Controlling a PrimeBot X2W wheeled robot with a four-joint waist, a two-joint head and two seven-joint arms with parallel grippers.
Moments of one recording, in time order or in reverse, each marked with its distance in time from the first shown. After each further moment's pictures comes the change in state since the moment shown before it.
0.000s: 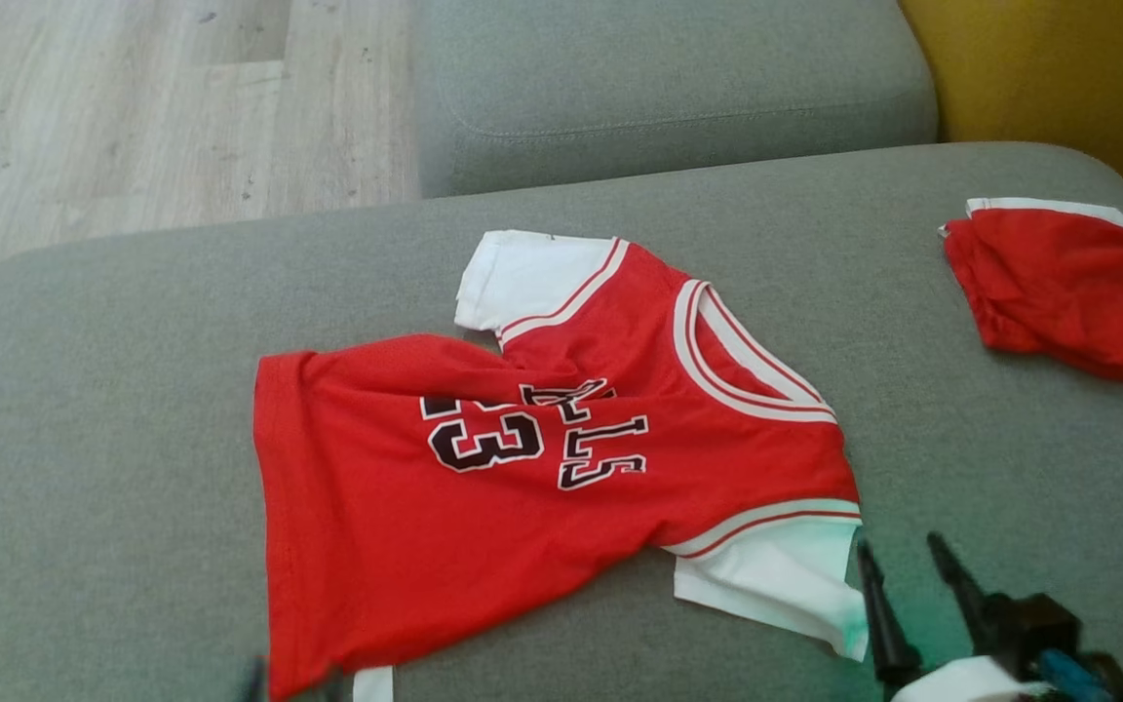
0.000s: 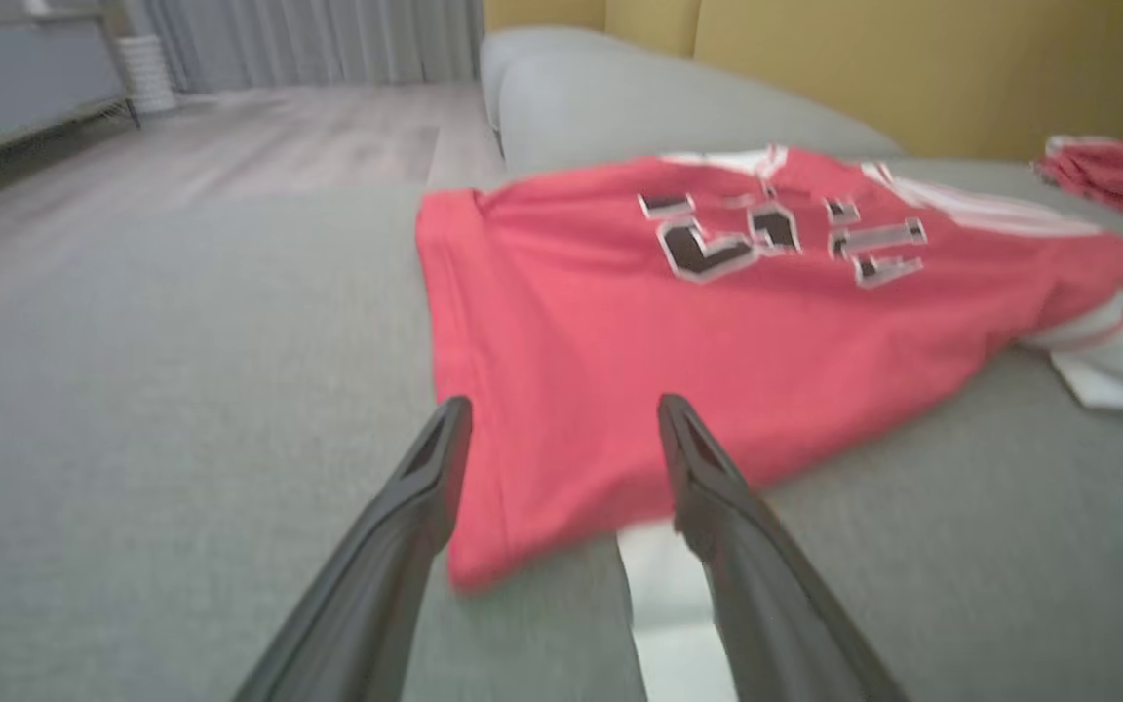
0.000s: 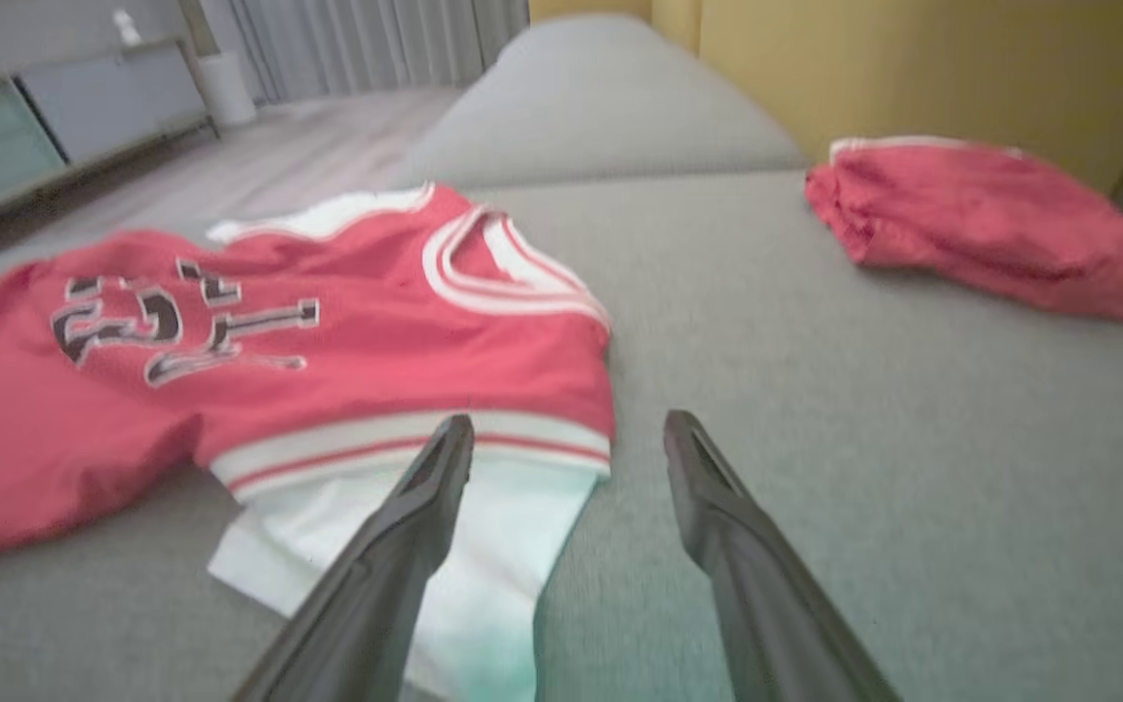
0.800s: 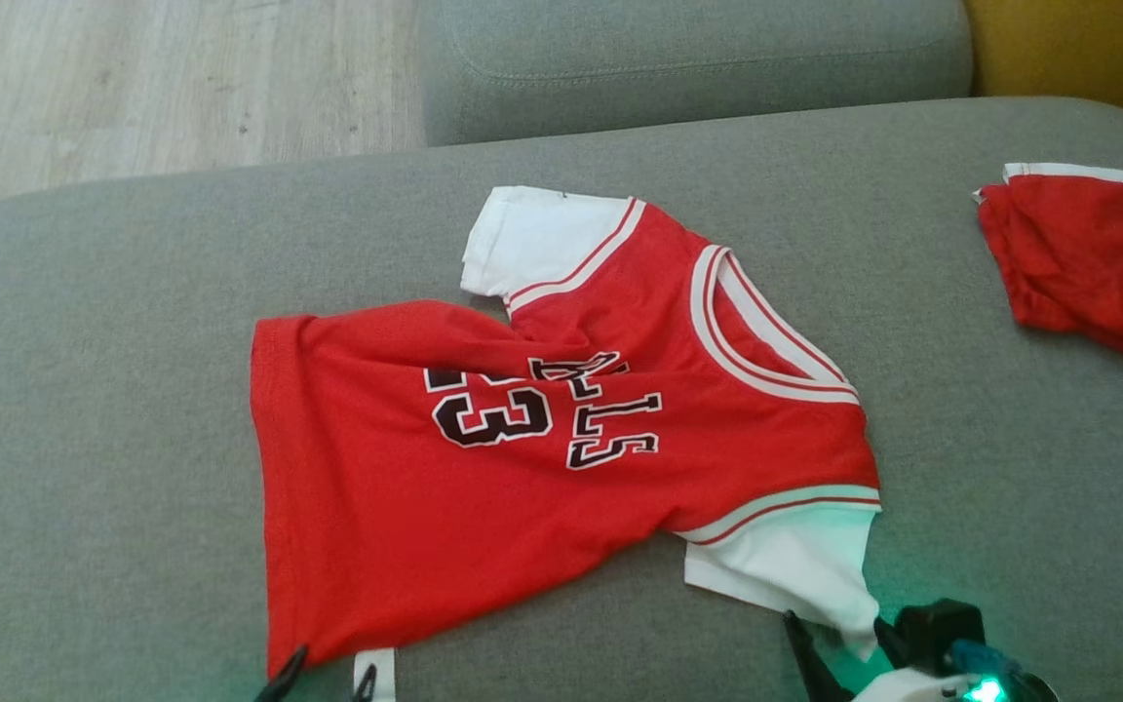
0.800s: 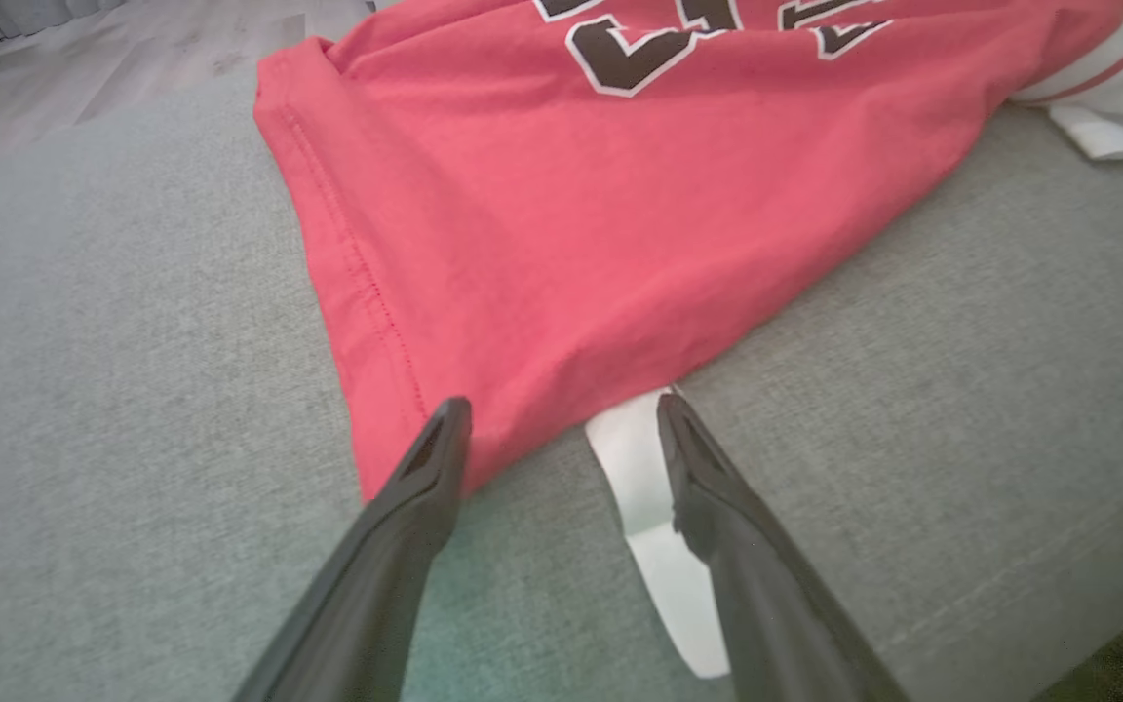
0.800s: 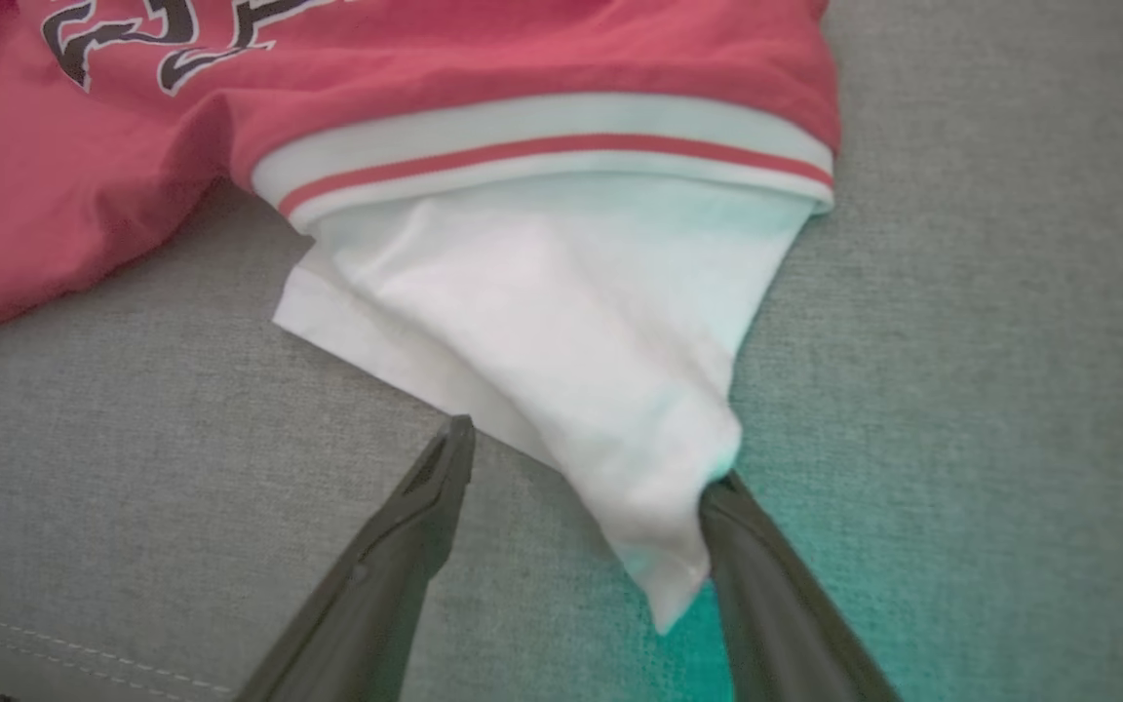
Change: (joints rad) left arm -0.091 0.095 -0.119 0.116 0.091 -0.048 0.096; right arm 0.028 0.002 0.103 0.002 0.030 0.000 0.301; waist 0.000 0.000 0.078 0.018
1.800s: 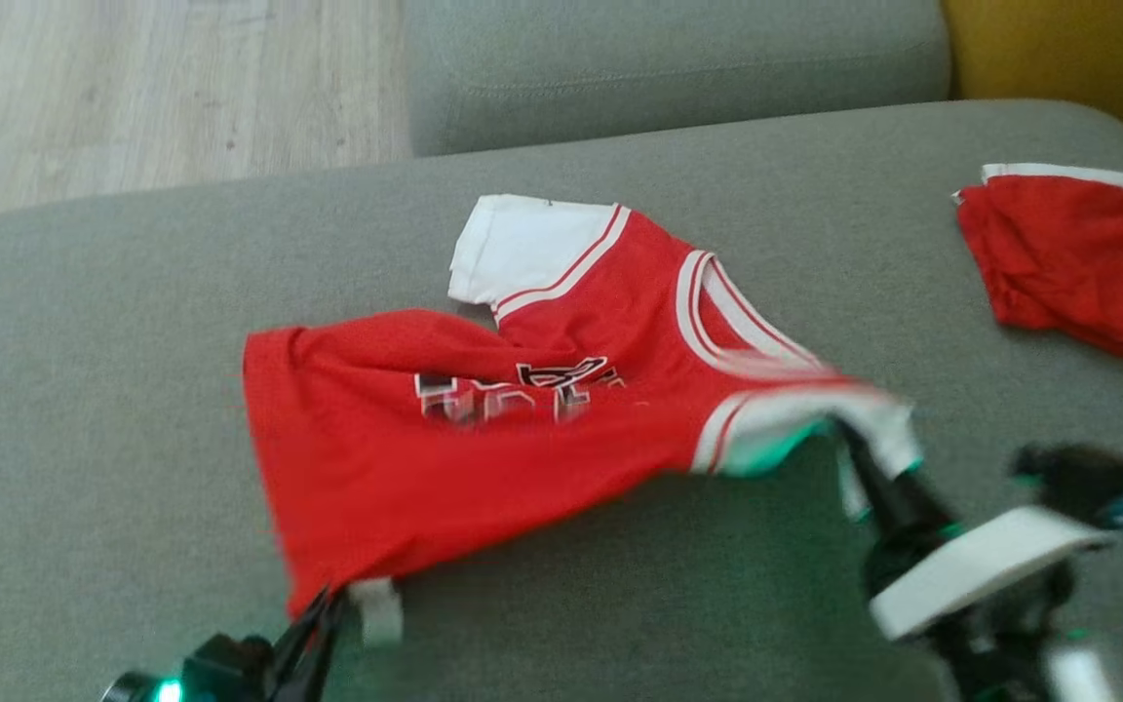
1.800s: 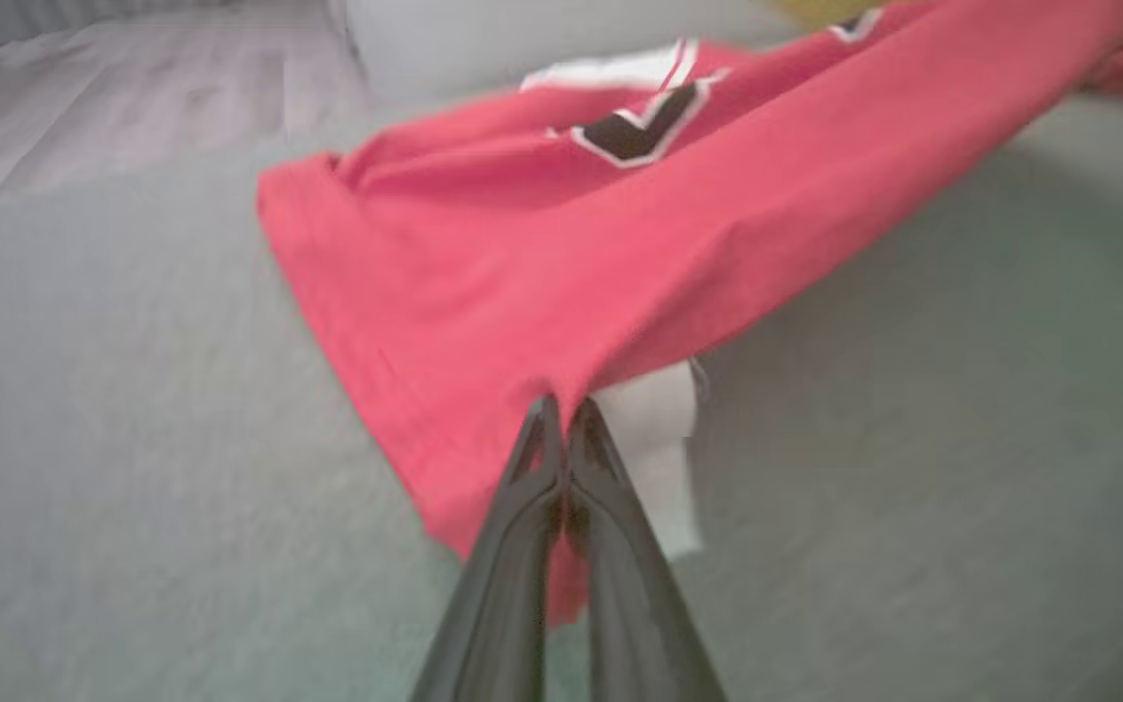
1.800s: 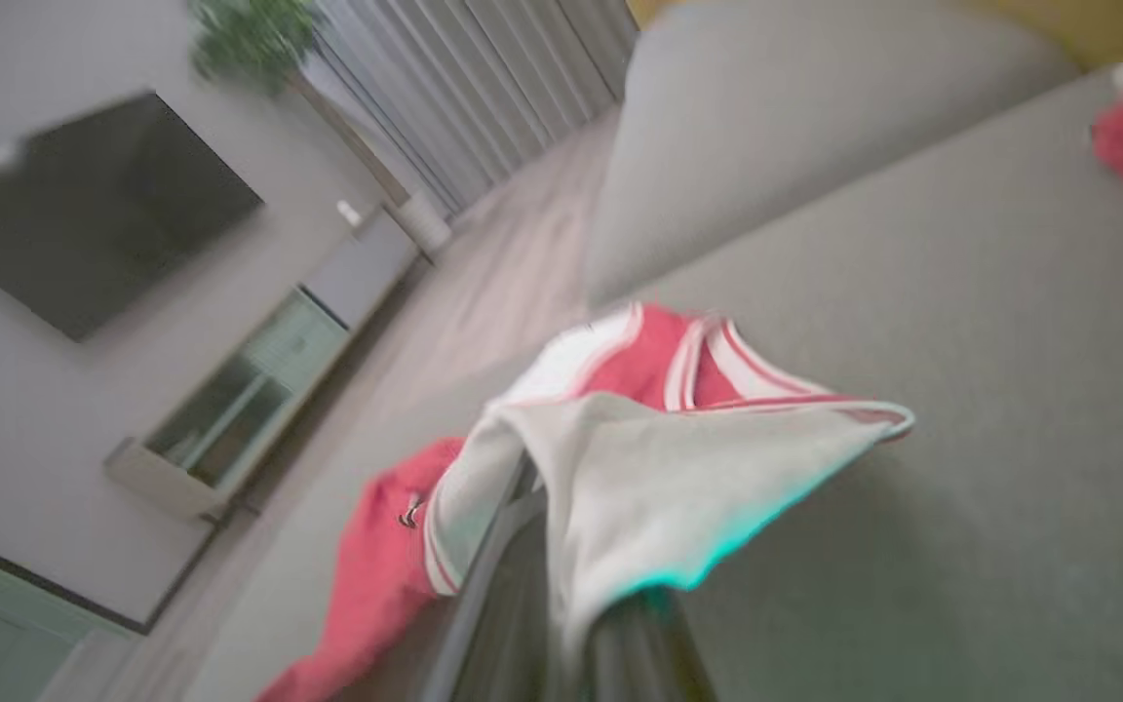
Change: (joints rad) left arm -0.110 0.058 -0.030 -0.037 -0.139 -0.039 0.101; right arm -0.107 -0.005 -0.023 -0.371 0.549 0.000 0.161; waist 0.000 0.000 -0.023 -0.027
